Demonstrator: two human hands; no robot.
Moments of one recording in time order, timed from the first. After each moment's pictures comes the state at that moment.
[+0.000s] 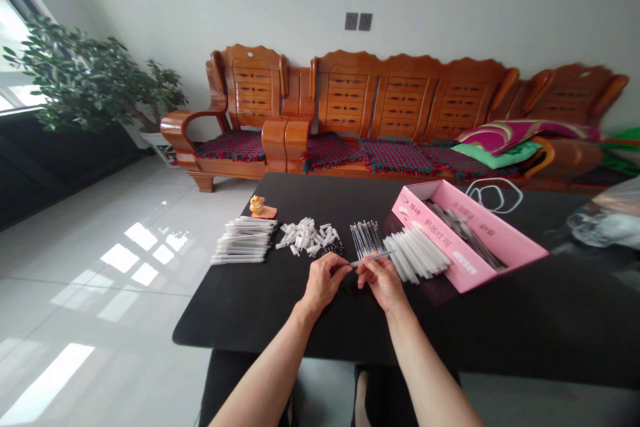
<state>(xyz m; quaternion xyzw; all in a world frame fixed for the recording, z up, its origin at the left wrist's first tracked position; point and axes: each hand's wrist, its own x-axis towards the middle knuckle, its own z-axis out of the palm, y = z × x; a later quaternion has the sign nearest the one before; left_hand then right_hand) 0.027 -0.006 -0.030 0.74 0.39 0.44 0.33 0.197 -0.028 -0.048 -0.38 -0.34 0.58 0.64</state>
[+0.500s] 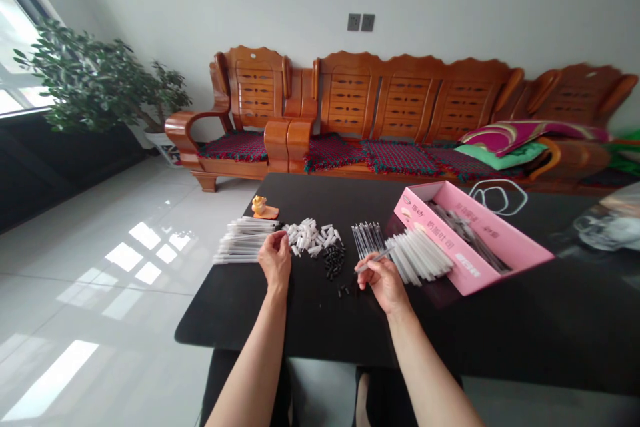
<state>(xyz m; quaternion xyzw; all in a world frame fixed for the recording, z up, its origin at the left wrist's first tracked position) -0.049 0.052 -0.043 0.48 0.63 0.57 0.23 0.197 -0.029 -0.047 -0.34 -0.34 0.60 0.65</state>
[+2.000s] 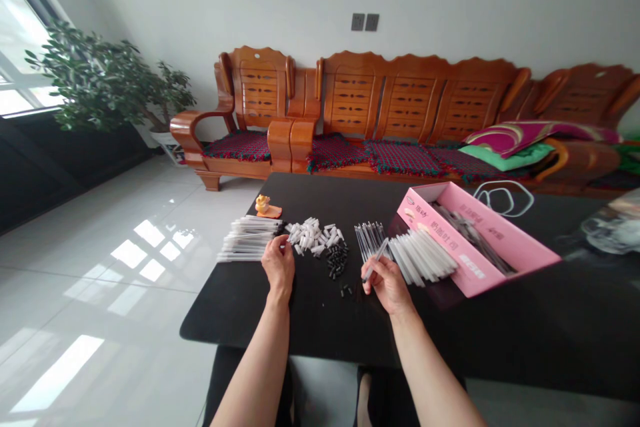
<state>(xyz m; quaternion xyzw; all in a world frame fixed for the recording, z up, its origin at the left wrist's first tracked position) -0.054 0.045 -0.051 0.55 0.67 0.50 0.09 0.198 -0.029 -0.053 -0.35 -0.37 0.59 0.63</state>
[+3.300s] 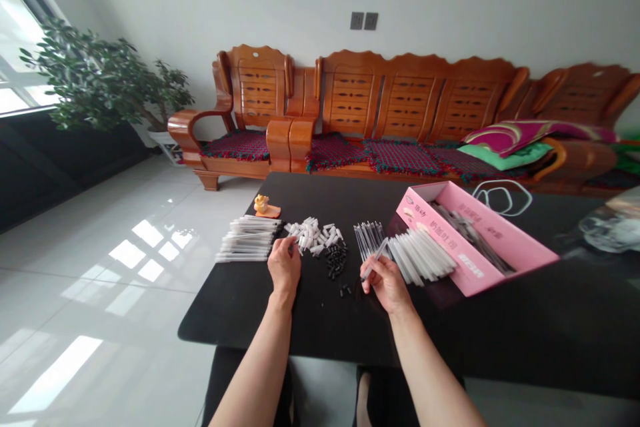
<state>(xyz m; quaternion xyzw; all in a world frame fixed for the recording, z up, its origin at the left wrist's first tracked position) -0.040 0.036 -0.046 0.61 0.65 0.45 0.08 0.196 -0.029 -0.048 -0.35 -0.37 0.59 0.63</state>
